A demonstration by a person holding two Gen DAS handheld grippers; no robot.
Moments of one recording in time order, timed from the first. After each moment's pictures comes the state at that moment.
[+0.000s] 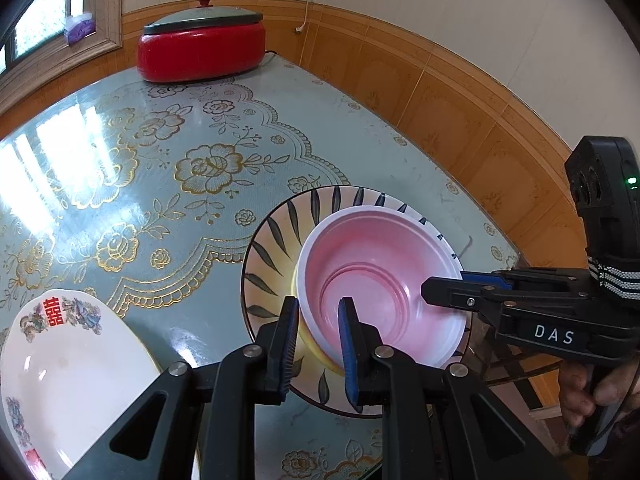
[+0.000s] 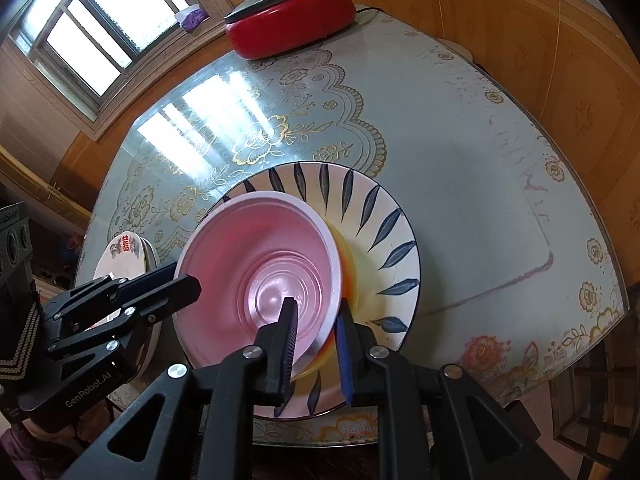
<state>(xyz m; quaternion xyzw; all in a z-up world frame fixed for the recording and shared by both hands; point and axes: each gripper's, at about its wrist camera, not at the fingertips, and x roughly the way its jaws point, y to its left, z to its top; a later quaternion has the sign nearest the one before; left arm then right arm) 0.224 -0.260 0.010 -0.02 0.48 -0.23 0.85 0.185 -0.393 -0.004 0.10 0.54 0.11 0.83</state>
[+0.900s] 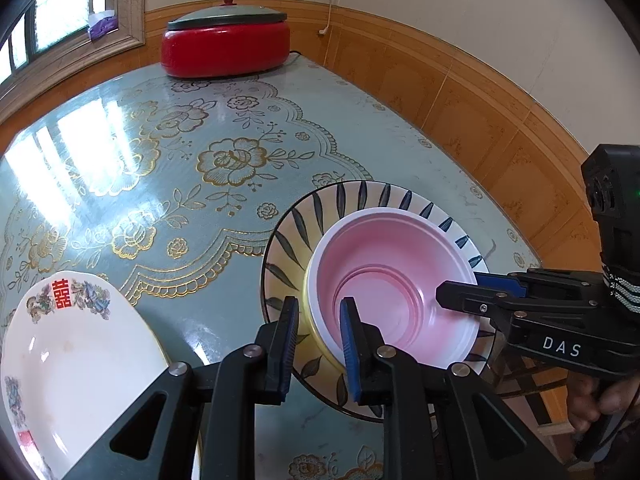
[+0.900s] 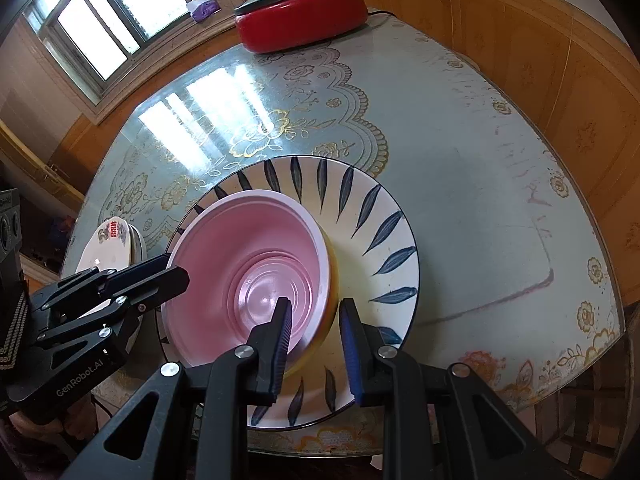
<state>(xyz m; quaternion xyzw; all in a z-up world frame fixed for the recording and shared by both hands) 0.223 -0.255 0.000 -0.02 0.48 -0.18 0.86 0.189 -0.394 -0.015 0.07 0.53 0.13 0.83</state>
